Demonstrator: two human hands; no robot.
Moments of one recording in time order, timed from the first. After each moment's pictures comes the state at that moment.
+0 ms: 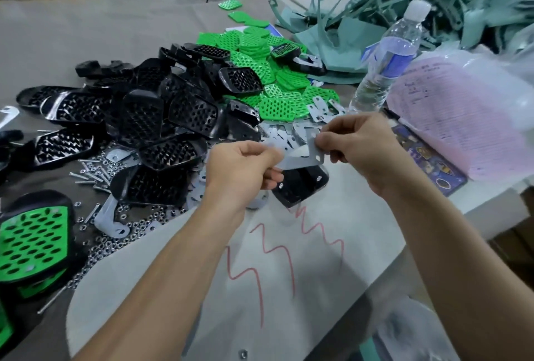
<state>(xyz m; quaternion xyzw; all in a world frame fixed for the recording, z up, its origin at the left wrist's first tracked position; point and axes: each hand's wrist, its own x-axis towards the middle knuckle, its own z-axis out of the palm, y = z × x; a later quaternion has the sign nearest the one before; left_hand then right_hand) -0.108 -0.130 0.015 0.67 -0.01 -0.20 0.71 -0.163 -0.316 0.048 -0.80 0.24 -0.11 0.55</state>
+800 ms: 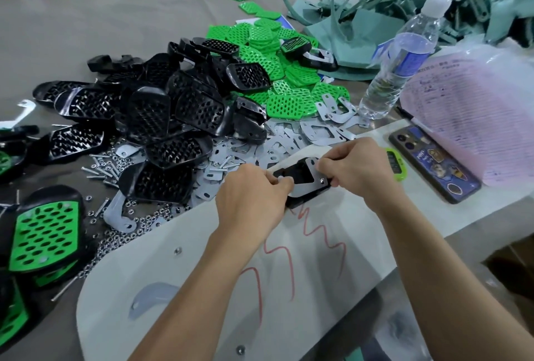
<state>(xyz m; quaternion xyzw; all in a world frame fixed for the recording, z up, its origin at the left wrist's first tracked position) -0.127 -0.140 -0.007 0.93 -0.06 -0.08 0.34 -0.163 -0.317 0.014 -0.87 0.33 -0.04 0.37</state>
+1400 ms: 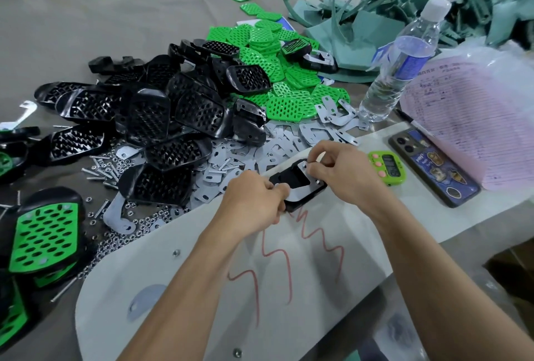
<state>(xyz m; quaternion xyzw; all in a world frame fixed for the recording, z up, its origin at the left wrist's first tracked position) -0.114 -0.133 -0.011 0.88 -0.10 -0.27 0.39 -0.157 -0.320 0.004 -0.91 0.20 -0.01 0.36</state>
